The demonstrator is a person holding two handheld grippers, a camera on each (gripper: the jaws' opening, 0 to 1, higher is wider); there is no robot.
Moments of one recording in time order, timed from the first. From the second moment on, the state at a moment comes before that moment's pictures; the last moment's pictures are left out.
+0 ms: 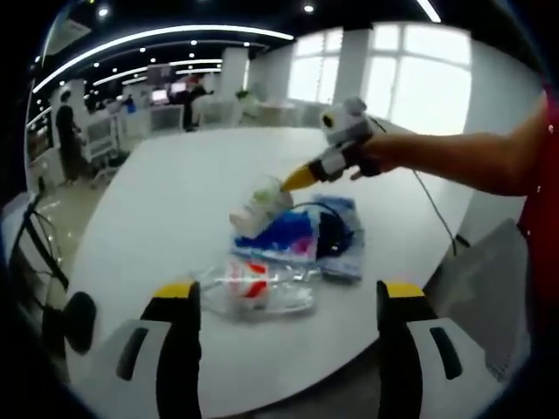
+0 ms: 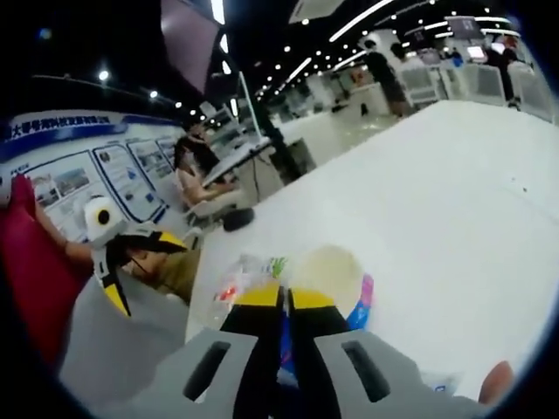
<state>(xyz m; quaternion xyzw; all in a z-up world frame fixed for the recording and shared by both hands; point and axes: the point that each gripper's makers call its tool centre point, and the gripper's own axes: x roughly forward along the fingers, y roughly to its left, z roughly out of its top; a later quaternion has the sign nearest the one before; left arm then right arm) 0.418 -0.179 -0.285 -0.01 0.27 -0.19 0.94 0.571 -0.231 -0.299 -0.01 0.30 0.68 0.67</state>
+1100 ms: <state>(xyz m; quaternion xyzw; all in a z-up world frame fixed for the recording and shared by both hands) 0.416 -0.184 -0.285 0.01 0.27 -0.21 0.94 0.572 -0.266 -0.241 -0.23 0.21 0.65 0.70</state>
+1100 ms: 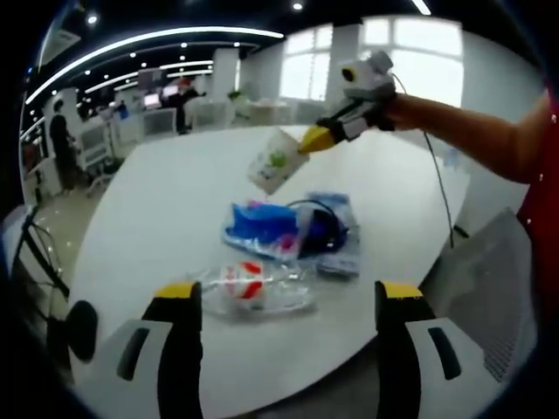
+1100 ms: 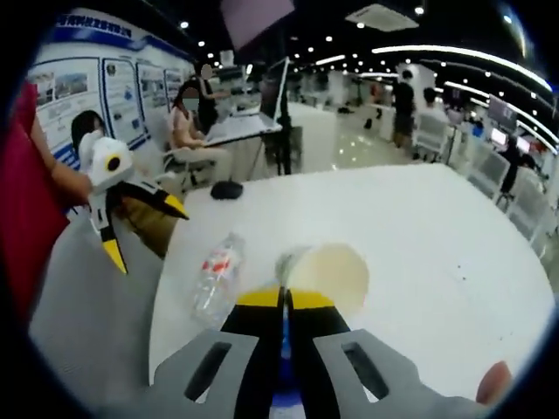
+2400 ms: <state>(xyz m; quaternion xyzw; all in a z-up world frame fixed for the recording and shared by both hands) 0.416 -0.183 -0.279 0.00 0.26 -0.20 0.94 0.646 -0.258 -0.331 -0.58 0.27 0.55 0.54</state>
